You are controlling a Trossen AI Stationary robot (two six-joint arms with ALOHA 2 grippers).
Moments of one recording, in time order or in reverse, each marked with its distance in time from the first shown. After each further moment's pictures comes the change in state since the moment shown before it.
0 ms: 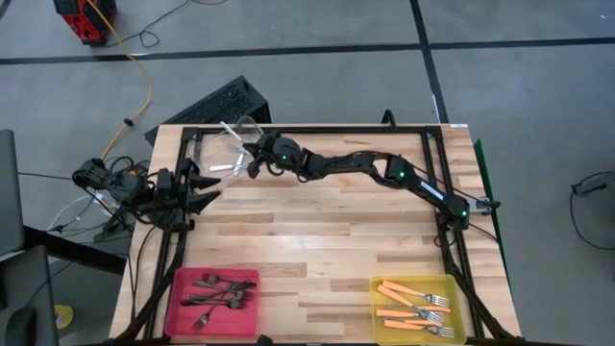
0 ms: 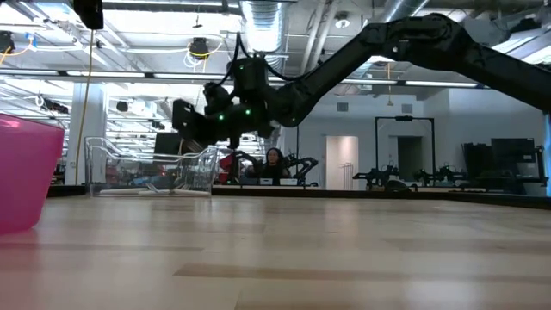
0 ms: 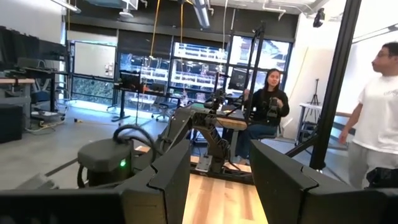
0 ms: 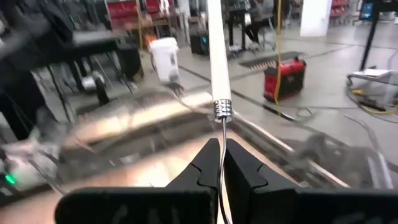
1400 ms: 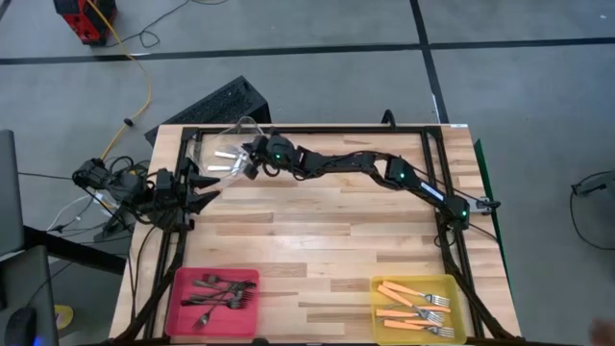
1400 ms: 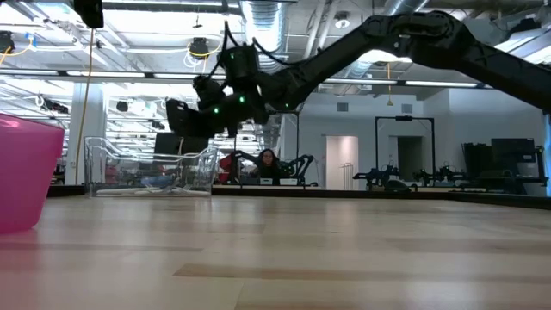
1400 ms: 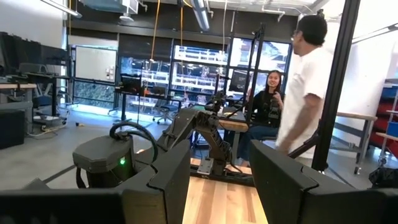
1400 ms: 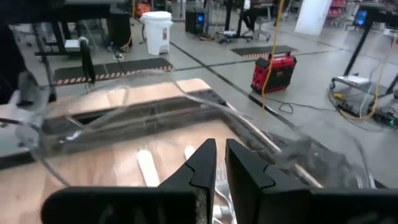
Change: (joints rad) left arm 0.000 0.000 0.000 0.012 0.000 0.025; right arm 0.014 -0.006 0.086 -0.196 0.050 -0.142
